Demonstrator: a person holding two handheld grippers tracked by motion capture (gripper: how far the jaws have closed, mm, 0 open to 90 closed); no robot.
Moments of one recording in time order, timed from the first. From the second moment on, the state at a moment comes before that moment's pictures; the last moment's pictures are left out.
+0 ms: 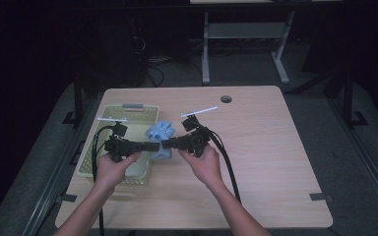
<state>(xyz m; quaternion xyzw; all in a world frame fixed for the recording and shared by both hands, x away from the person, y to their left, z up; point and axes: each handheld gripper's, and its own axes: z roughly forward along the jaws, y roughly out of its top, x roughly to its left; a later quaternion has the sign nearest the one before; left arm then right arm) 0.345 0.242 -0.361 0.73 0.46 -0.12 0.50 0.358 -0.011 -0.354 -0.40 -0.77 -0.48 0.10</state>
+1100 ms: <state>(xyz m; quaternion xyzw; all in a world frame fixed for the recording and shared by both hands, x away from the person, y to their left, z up) 0.344 0.289 -0.348 0.72 0.47 -0.10 0.49 0.370 0.040 -0.344 -0.37 -0.79 -0.48 0.11</state>
